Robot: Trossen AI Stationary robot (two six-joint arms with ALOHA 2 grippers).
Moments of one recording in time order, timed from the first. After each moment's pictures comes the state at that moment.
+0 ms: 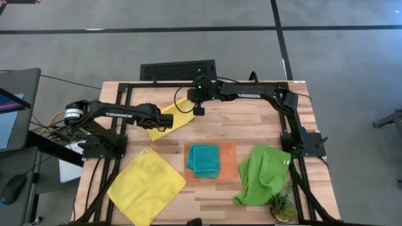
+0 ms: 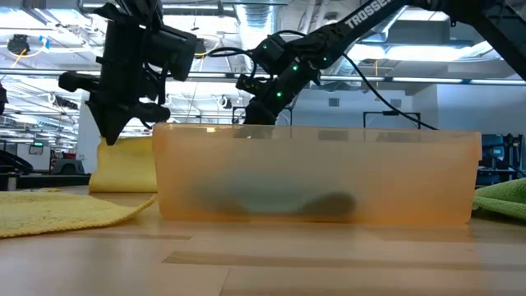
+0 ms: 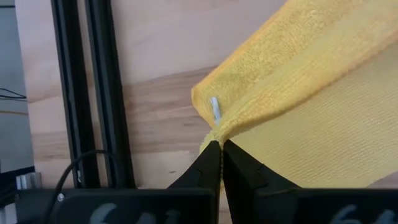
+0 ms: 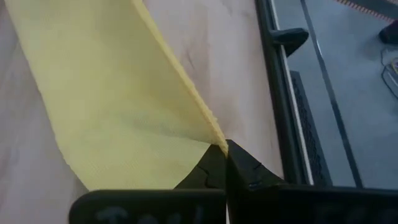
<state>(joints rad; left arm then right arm) 0.19 1.49 0.96 -1.26 -0.42 -1.25 -0.37 2.08 1.59 -0.23 -0.05 -0.55</state>
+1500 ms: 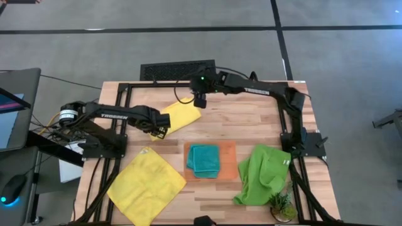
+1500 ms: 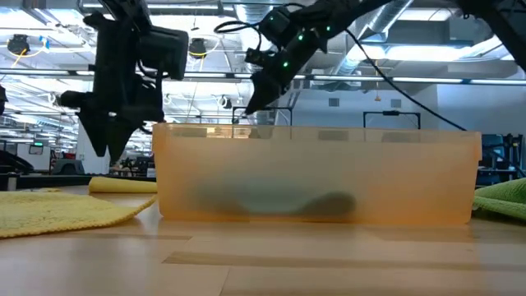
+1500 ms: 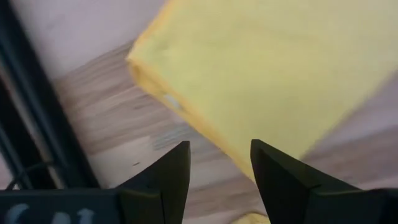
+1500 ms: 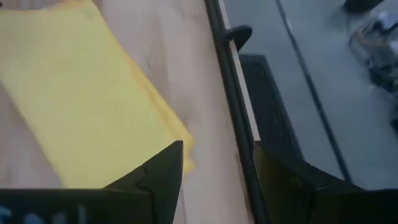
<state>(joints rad) 0.17 1.42 0.85 -1.07 -0.24 -0.99 -0.38 1.99 1.72 -0.48 0.06 -0.44</state>
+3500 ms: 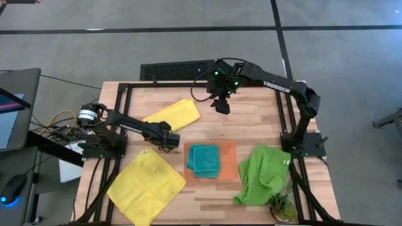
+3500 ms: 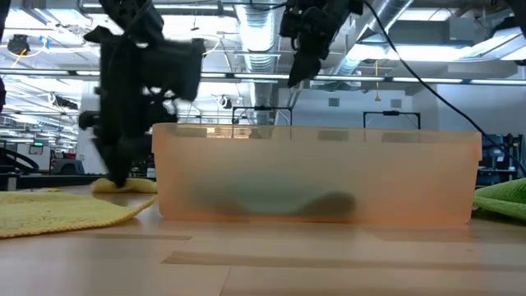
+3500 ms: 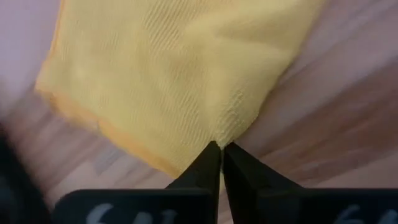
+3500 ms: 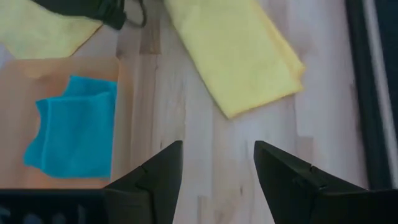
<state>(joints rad) -0.04 1.67 0.88 -0.91 -0.33 -0.98 -0.41 1.80 1.78 -1.05 -0.31 -0.40</state>
